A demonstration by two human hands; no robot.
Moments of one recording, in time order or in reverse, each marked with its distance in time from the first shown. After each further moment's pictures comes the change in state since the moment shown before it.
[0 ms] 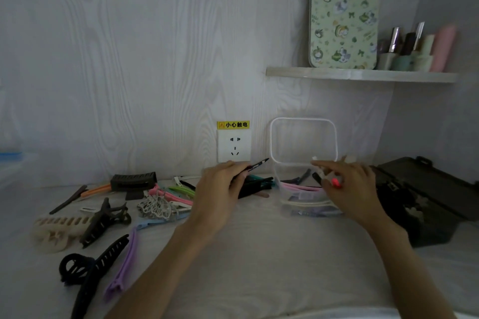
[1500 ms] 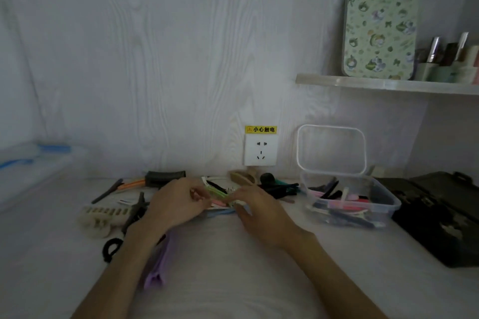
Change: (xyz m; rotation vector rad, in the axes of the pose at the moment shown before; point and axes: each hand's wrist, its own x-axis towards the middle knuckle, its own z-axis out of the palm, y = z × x) left_hand -0.028 -0.065 -0.089 0.177 -0.337 -0.504; right_hand -0.027 -0.160 0.076 0.333 -0.451 -0.481
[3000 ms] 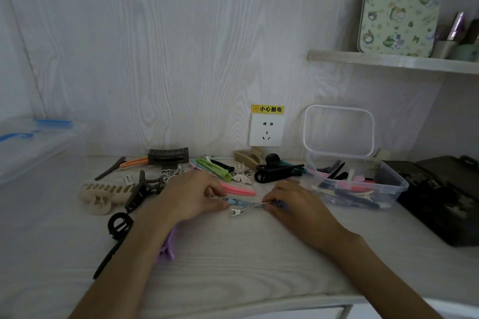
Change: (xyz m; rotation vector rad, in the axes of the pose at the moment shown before) left_hand -0.007 -0.009 0.013 0.161 -0.170 0.217; right_hand -0.047 0.028 -0.017 -0.234 0.016 0.015
